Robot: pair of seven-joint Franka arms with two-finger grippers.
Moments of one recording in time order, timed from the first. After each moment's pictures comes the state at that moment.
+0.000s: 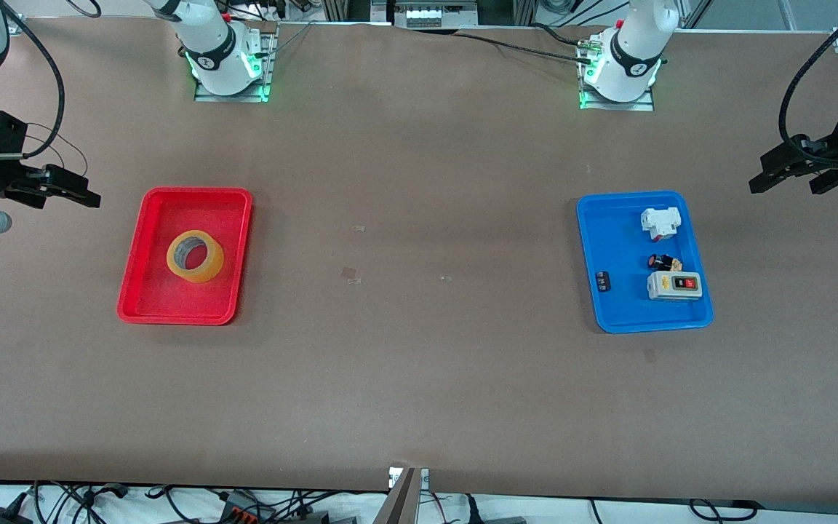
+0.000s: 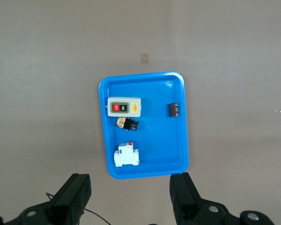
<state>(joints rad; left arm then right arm) 0.03 0.01 0.00 -1.57 -0.01 1.56 0.02 0.02 0.11 -0.05 -1.57 0.01 1.57 -0.02</state>
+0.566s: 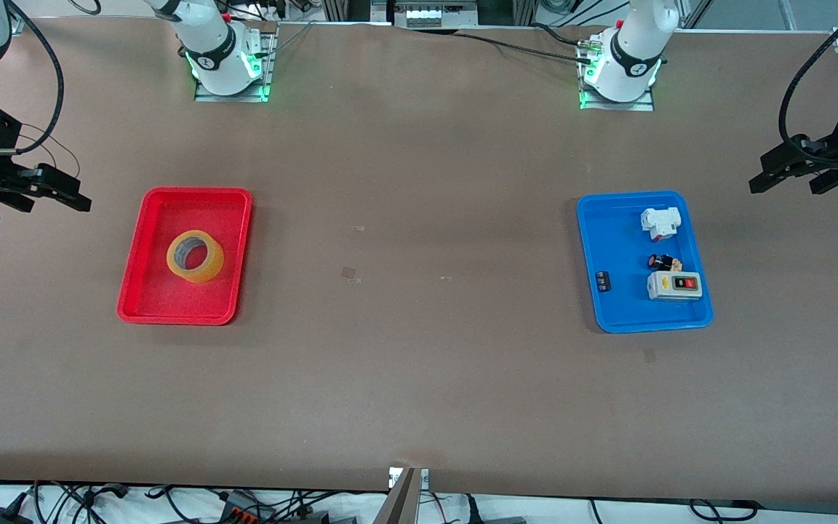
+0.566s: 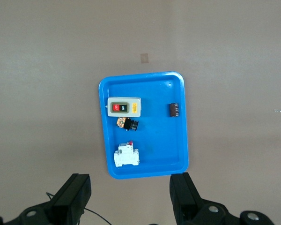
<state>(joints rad) 0.03 0.01 0.00 -1.57 -0.01 1.56 0.02 0.02 0.06 -0.05 -1.62 -0.02 1.64 -0.02</state>
